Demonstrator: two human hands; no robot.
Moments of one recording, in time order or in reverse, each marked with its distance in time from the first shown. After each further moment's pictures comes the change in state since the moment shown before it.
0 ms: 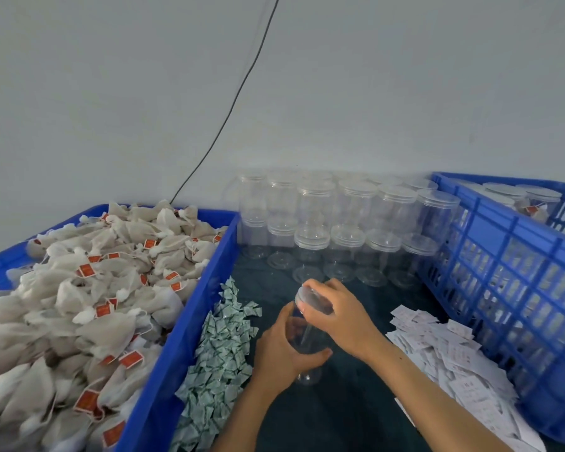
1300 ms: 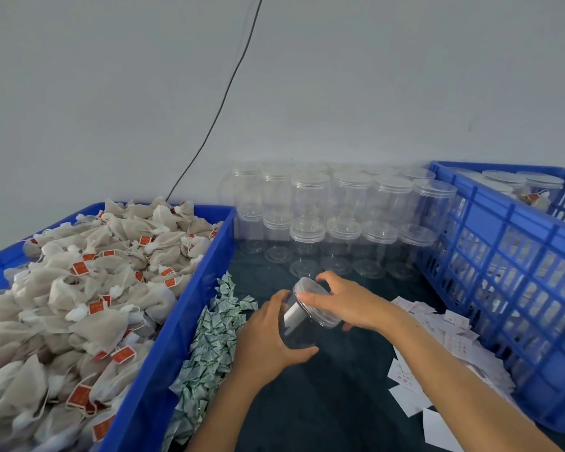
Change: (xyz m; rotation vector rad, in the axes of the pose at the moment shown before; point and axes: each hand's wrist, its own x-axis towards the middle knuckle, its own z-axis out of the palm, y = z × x) left_hand -0.004 0.012 -0.022 0.368 0.034 0.135; right_hand 0.008 -0.013 -0.038 -0.134 -0.330 0.257
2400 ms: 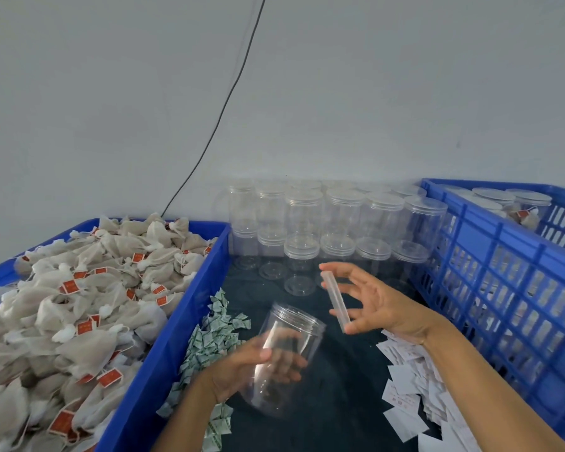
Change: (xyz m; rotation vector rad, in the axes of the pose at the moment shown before) left_hand 0.015 -0.022 -0.022 -0.872 -0.749 -0.186; right_hand -0.009 0.049 -0.047 0.636 -0.230 -0.513
